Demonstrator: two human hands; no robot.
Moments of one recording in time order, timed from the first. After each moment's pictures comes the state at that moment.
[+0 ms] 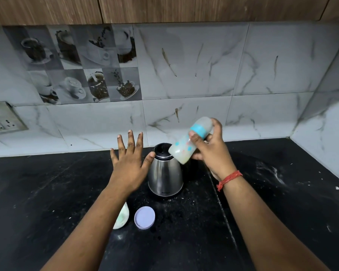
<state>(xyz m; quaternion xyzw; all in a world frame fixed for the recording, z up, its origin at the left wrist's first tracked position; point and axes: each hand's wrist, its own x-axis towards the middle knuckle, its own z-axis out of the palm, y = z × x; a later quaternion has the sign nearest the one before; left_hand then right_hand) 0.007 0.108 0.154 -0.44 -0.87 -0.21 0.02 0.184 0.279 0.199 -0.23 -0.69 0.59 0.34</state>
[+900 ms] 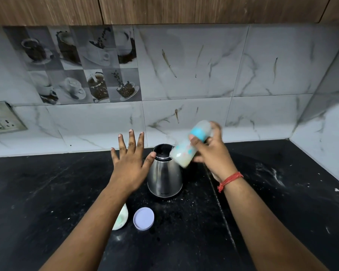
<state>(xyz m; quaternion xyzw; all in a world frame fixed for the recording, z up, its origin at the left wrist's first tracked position) 0.011 0.110 0.160 -0.44 -0.87 -0.21 0.02 0.183 0.283 0.195 -0.25 -0.67 0.61 0.34</state>
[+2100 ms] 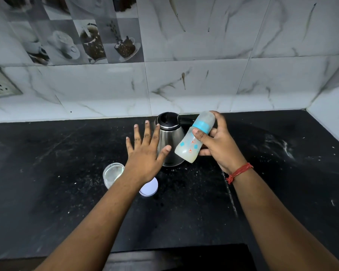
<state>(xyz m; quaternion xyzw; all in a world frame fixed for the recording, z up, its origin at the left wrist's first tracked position) 0.038 0.114 0.102 -0.45 -0.88 -0.17 -0.04 0.196 0.276 0.143 -0.28 -0.66 0.65 0.25</state>
